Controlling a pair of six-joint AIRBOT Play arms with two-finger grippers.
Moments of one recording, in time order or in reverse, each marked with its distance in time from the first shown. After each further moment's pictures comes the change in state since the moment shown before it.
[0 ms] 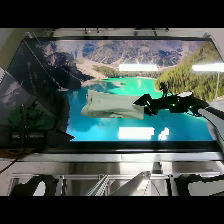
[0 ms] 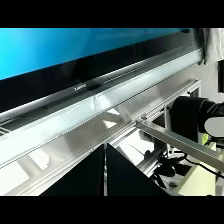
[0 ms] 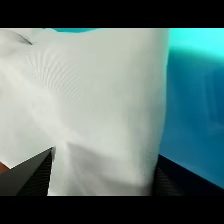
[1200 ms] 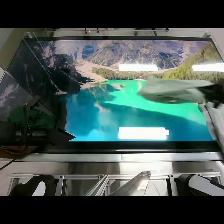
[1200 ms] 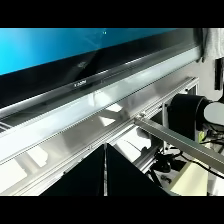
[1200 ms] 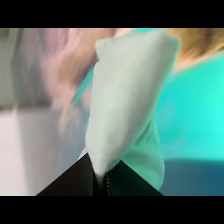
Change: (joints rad) left arm 0.000 -0.066 0.000 -0.003 0.002 0.009; right arm -0.785 0.402 -0.002 -0.092 0.208 0.040
